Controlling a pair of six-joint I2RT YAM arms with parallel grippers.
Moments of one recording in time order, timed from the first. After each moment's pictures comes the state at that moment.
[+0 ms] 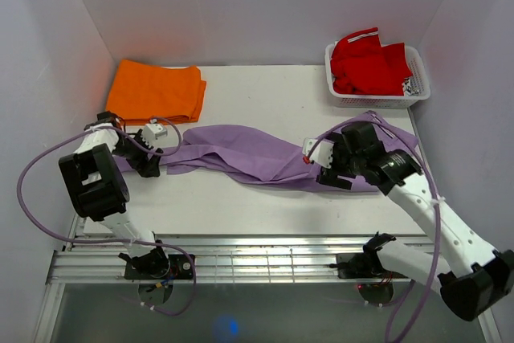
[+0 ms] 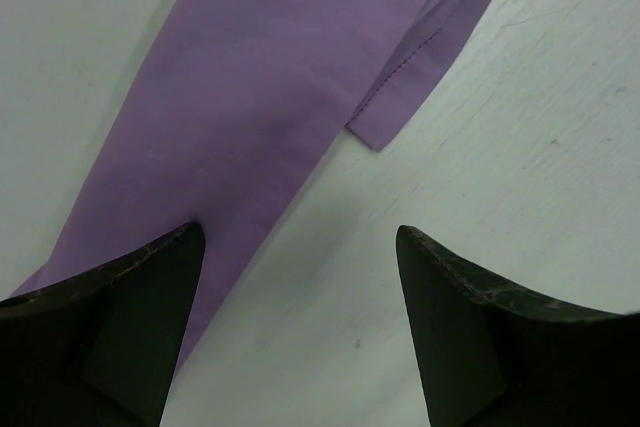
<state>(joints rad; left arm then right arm) 0.38 1.74 1.17 -0.89 0.55 1.20 0.55 0.95 0.98 -0.85 -0.04 -0.92</state>
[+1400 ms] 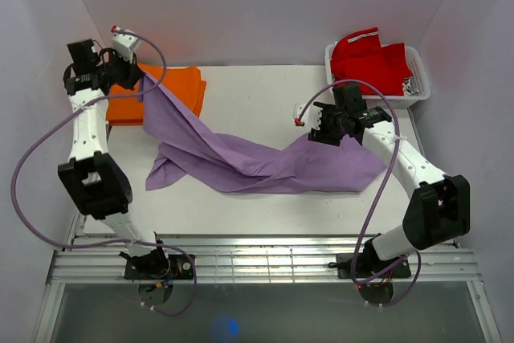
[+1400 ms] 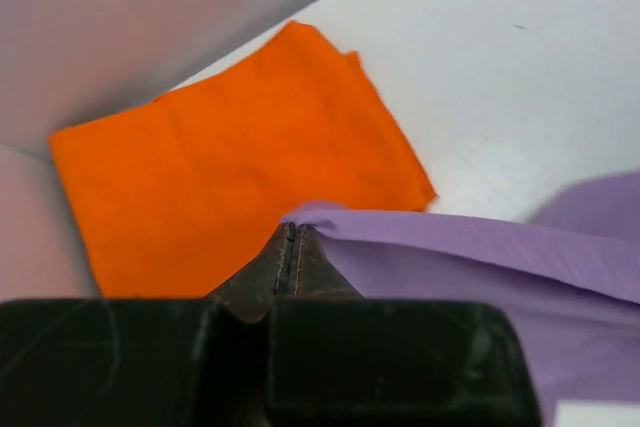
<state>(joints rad) 0.32 1.64 1.69 -0.60 0.74 0.64 0.38 1.49 1.25 -0.62 -0.20 -1.12</state>
